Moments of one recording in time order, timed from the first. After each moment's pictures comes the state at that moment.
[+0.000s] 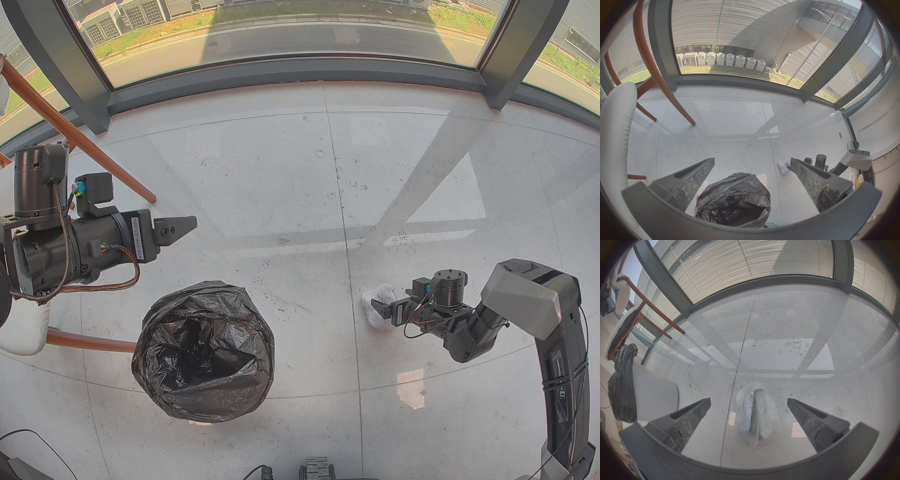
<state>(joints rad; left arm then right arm) -0.35 1.45 -0.95 -0.19 0.02 -0.18 0.27 2.58 -1.14 -1.06 0.12 0.04</state>
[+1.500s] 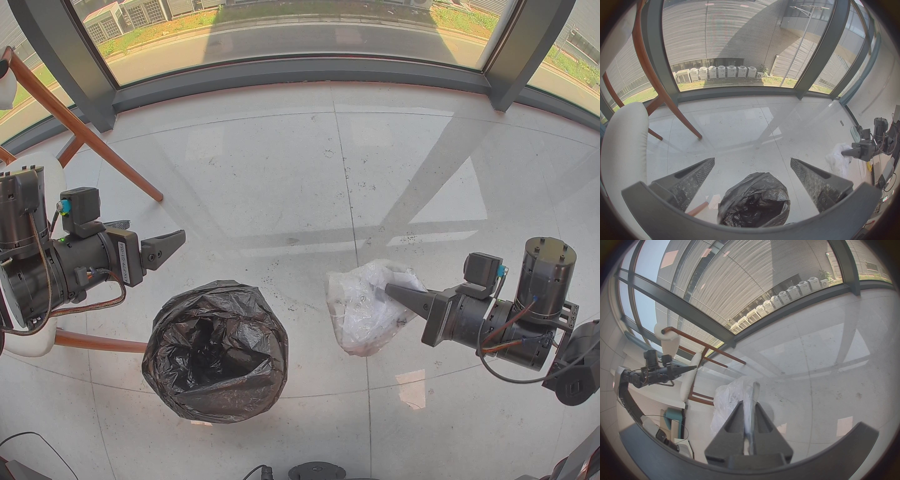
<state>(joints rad) -0.35 1.37 -0.80 -0.35 0.03 0.00 0.64 1.65 -0.54 -0.91 0.11 0.38</state>
